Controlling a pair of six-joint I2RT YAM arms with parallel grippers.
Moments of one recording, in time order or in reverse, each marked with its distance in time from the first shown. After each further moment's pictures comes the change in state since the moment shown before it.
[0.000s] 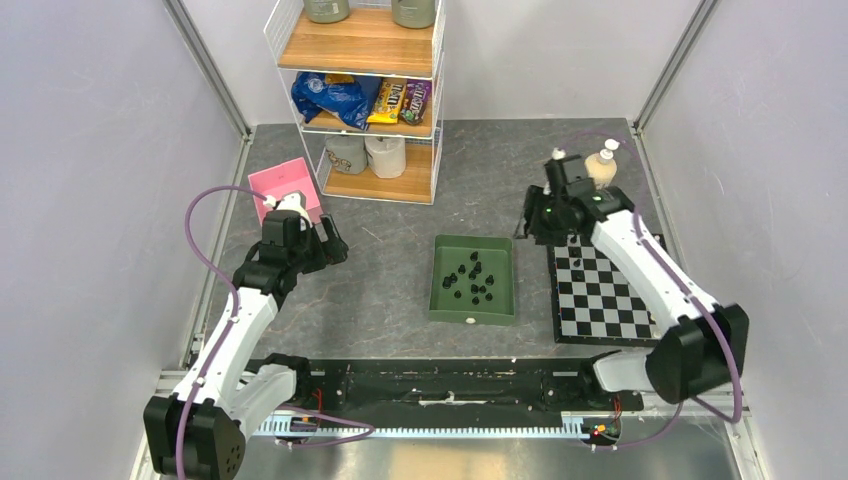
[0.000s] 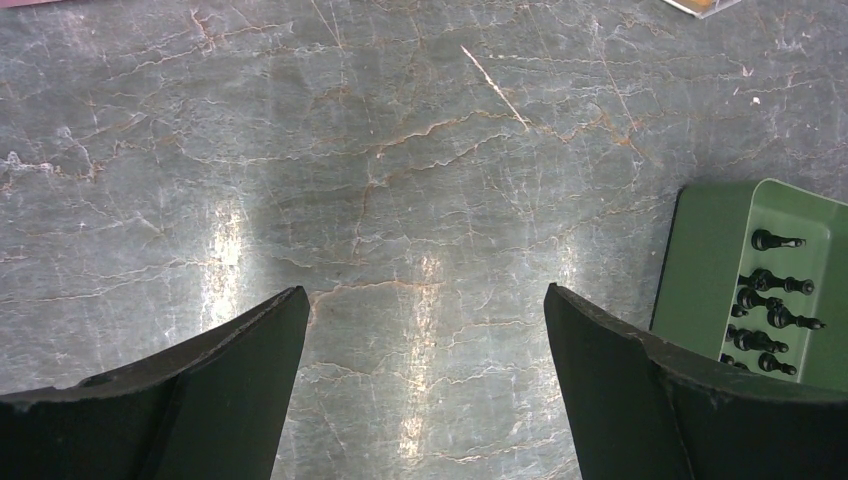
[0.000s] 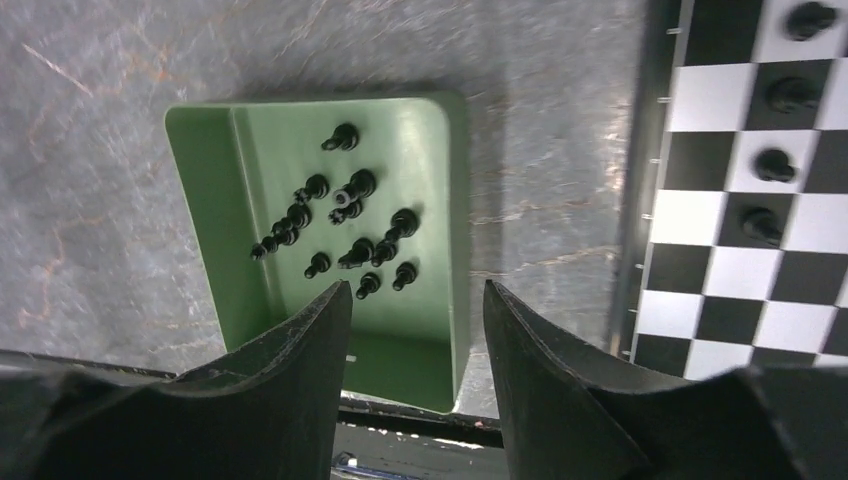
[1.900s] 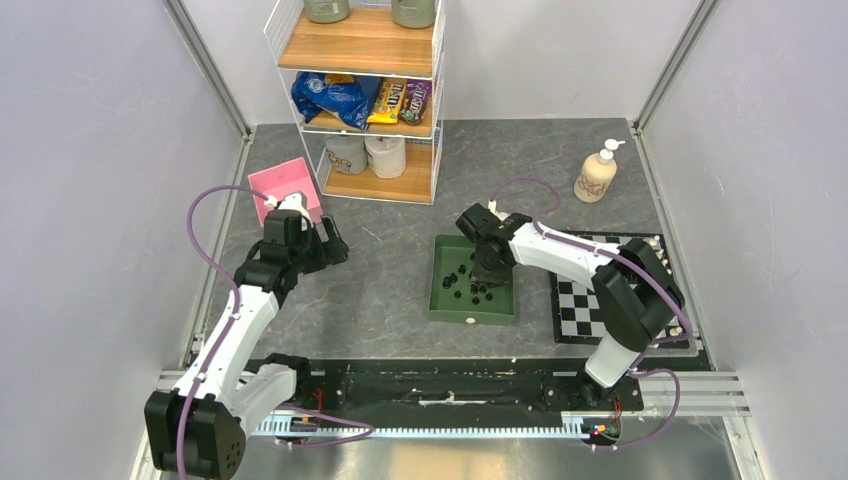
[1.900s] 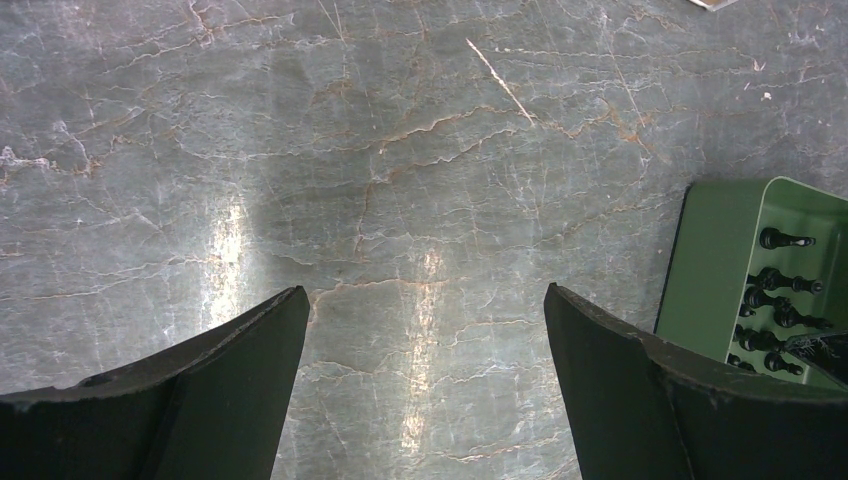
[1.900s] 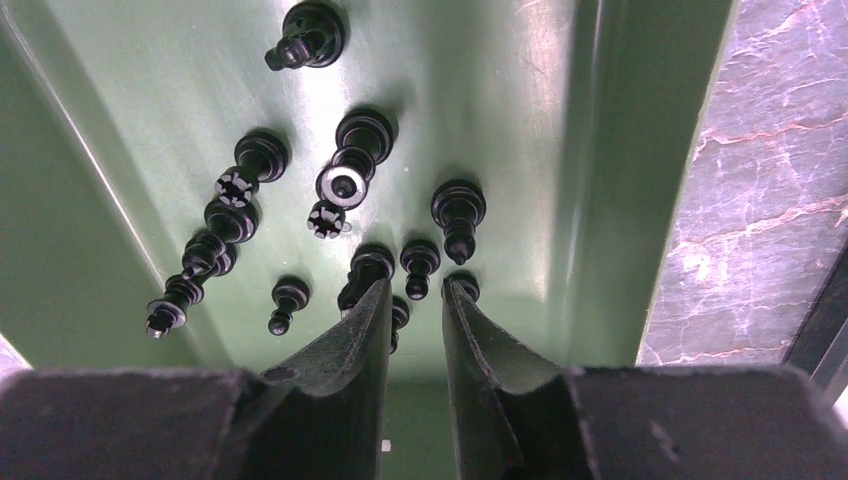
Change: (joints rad) left arm 0.000 0.018 0.000 0.000 0.000 0.000; right arm 0.437 0.369 -0.080 0.111 0.250 0.354
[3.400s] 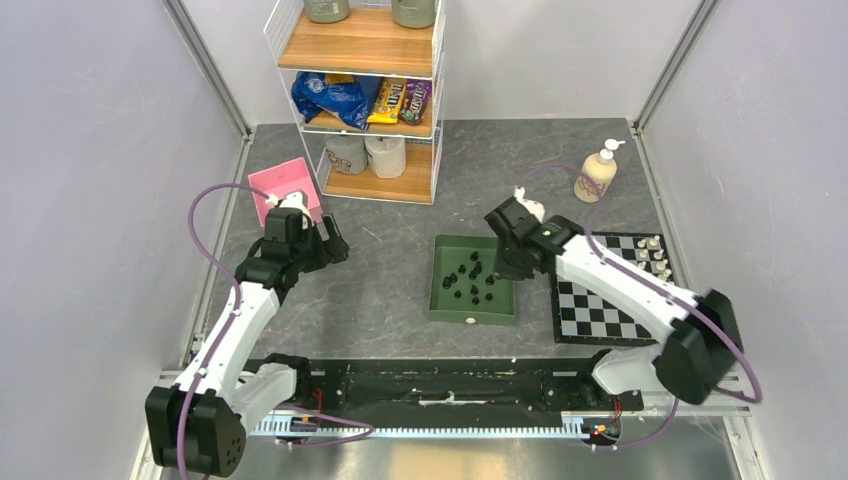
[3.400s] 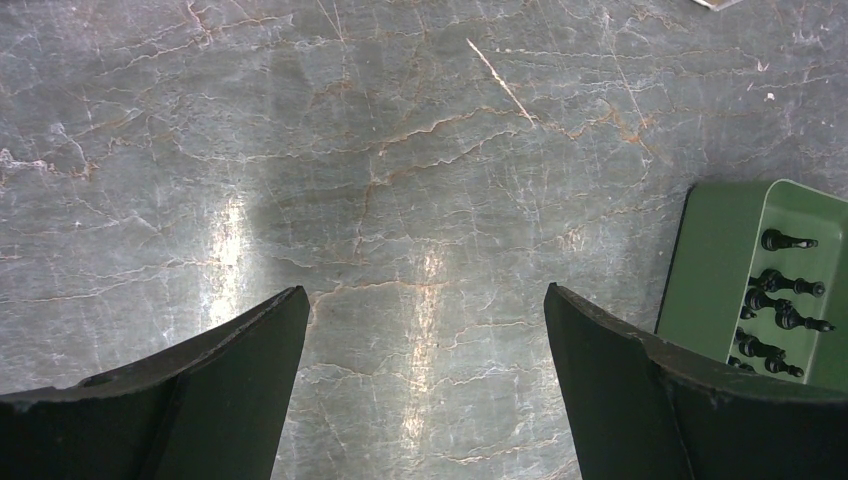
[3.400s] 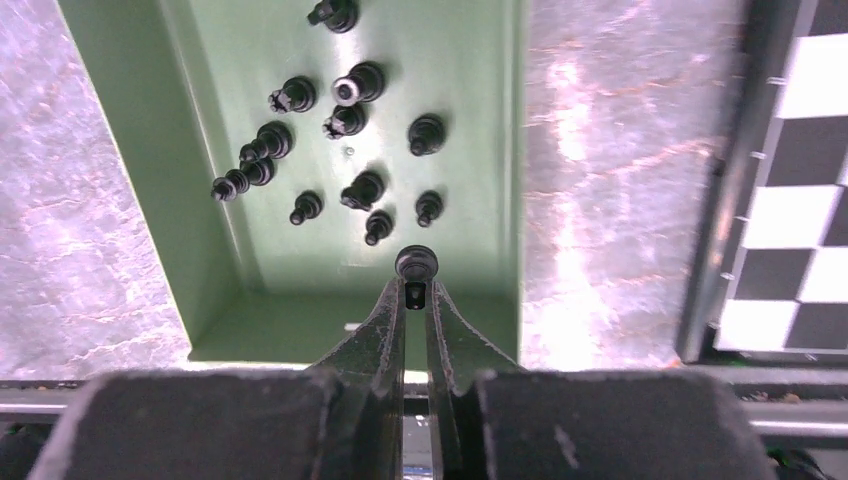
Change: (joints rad) left arm 0.000 0.021 0.011 0.000 0.000 0.000; right arm -0.006 -0.268 -0.026 -0.093 0.018 -0.036
